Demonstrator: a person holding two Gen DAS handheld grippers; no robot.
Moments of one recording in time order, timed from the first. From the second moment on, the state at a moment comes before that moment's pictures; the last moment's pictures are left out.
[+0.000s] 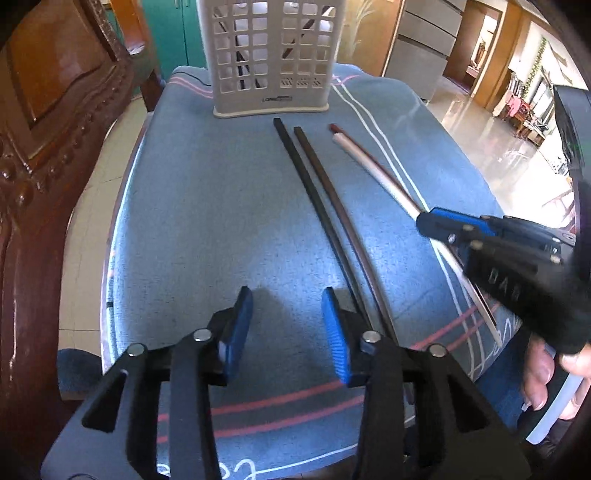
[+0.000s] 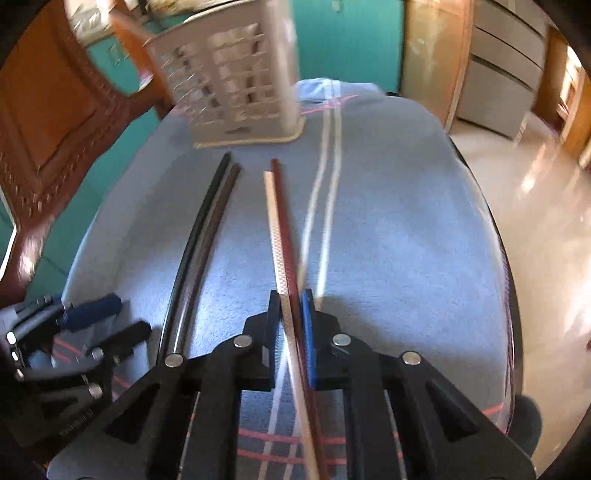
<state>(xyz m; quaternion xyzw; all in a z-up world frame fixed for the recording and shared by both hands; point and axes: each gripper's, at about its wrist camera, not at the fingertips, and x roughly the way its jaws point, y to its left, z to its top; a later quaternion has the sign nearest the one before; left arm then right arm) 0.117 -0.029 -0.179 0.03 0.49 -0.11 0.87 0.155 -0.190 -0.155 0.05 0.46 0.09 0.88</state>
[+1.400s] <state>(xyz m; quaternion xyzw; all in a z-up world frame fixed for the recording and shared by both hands) 0.120 -0.029 -0.180 0.01 0.48 -0.15 0.86 0.189 -0.184 -0.167 -0.01 0.48 0.02 0.87</state>
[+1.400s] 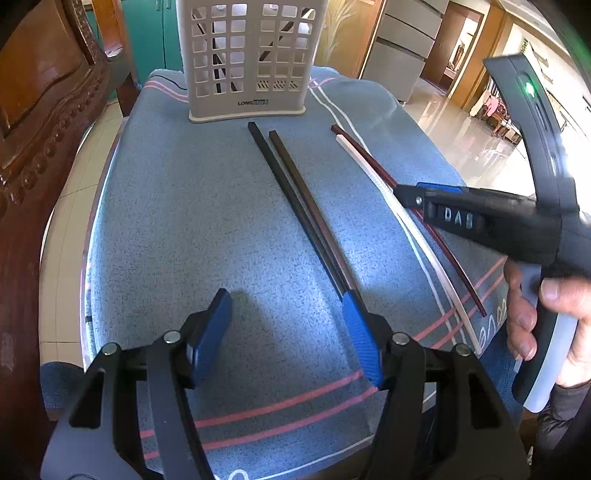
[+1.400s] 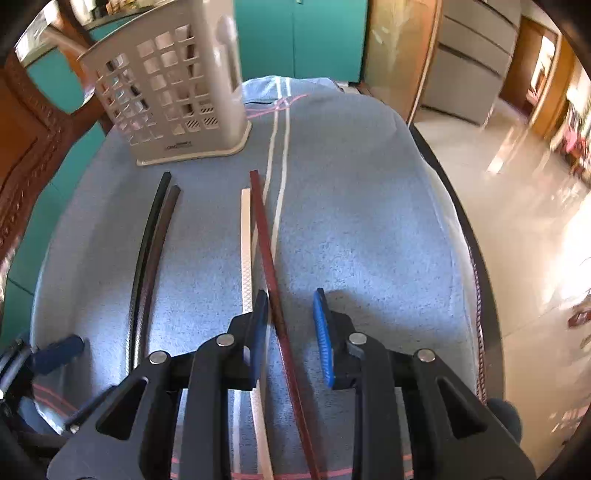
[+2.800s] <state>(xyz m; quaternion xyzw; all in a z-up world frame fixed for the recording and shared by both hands) 0.236 -0.051 -0.180 0.05 0.47 -0.09 0.88 0.241 -0.171 -0.170 -0.02 0.46 0.04 0.89</state>
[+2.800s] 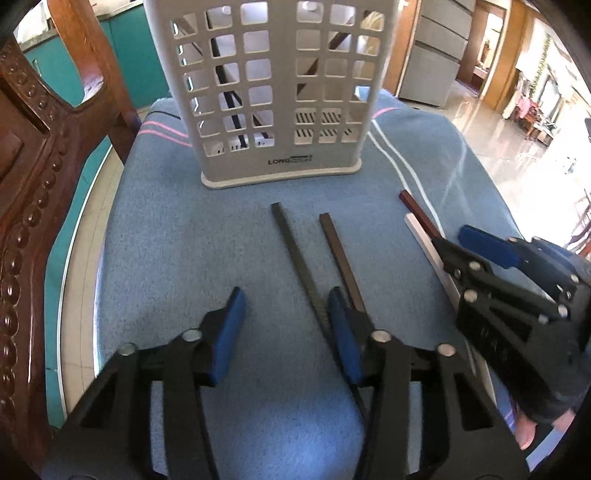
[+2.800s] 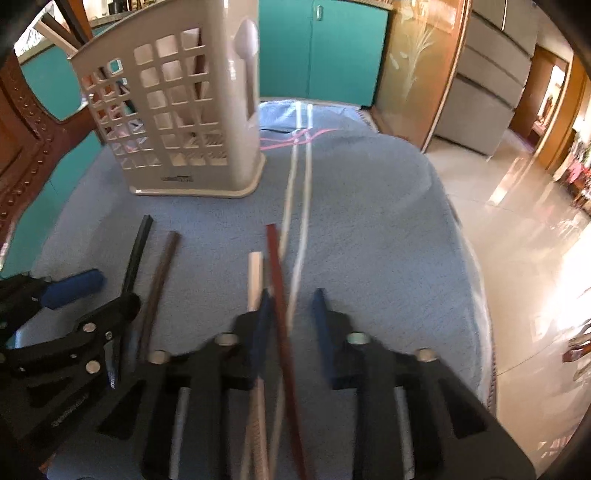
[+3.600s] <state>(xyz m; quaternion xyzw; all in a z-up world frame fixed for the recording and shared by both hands) 0.240 -0.045 -0.180 0.05 0.50 -0.08 0.86 0.225 -0.166 -0.168 -0.05 0.47 0.02 0.88</state>
